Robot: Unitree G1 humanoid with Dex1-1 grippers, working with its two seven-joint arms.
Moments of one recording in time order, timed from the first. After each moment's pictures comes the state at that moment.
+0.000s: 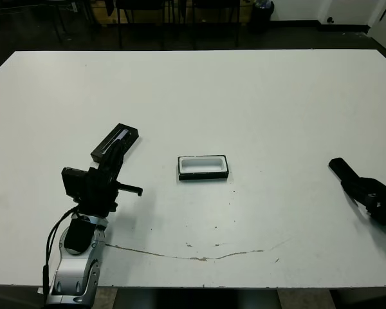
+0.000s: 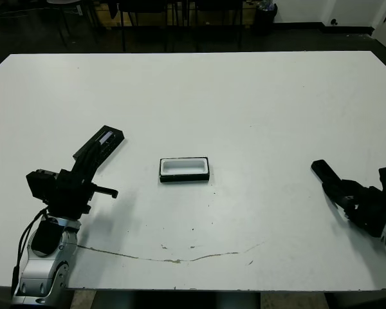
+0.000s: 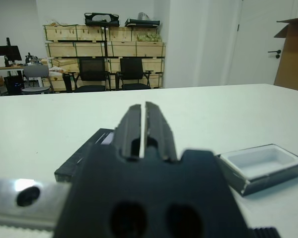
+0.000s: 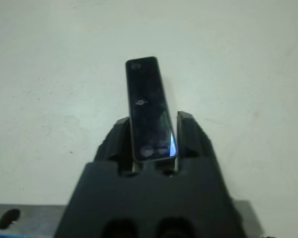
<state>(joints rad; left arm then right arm) 0.09 0.15 0.02 -0.06 -0.13 -0.26 -0.21 -0.01 -0.73 -0.29 0.30 0.40 0.44 0.64</state>
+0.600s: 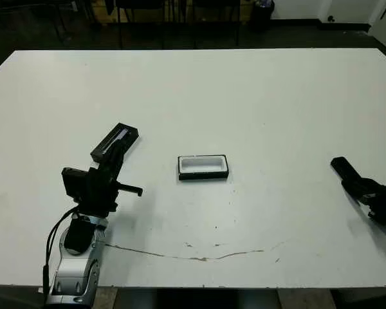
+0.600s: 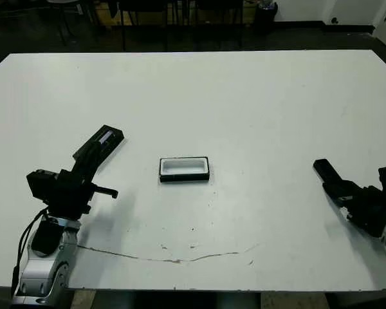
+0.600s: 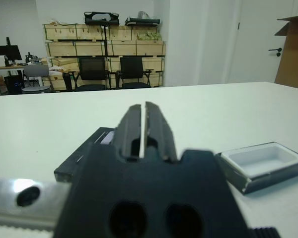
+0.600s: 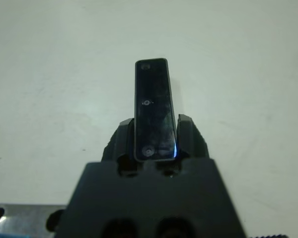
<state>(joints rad) 0.09 0.15 0.01 -0.06 -0.13 -0.26 -0.21 0.02 -0.73 -0.30 0.21 0.43 0.44 0.66</state>
